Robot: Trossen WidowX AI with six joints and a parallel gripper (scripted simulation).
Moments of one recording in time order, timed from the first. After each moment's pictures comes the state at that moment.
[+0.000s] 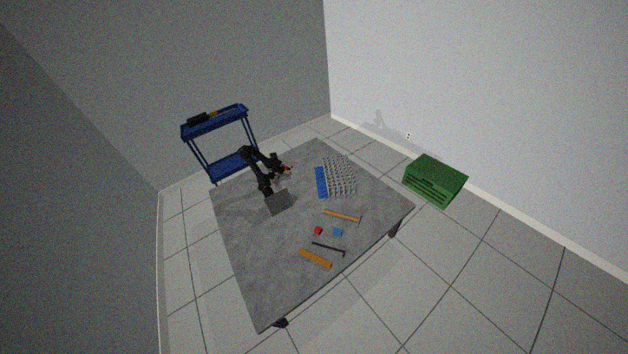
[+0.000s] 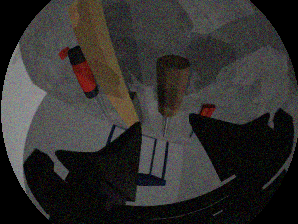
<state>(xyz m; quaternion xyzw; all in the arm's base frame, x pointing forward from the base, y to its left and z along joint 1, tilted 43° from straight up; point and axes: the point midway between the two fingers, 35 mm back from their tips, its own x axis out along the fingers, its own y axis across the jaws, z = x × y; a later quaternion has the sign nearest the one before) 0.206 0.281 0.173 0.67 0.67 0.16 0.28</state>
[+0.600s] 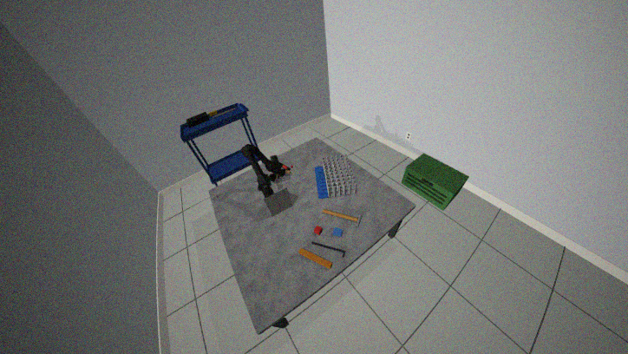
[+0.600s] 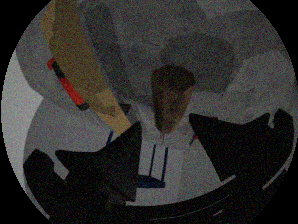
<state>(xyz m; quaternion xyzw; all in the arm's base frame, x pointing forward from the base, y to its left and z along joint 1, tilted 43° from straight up) 0.209 0.300 0.152 0.67 0.67 0.16 0.28</state>
